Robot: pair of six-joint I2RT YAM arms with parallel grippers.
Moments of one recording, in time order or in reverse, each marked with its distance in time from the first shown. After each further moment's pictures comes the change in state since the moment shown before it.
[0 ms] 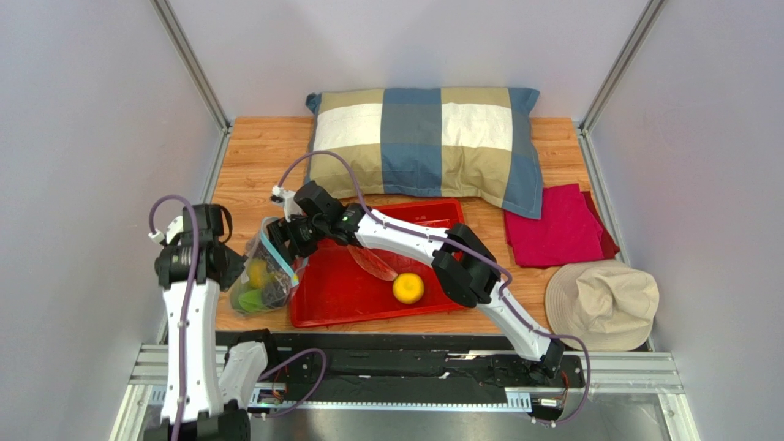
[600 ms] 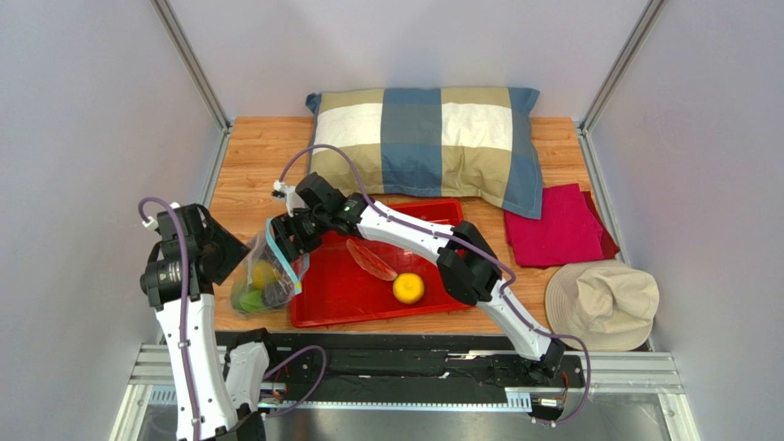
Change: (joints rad) left arm 0.130 -0.026 0.033 0.084 0.254 0.180; right arm -0.020 0.000 0.086 -0.159 -0.033 -0.060
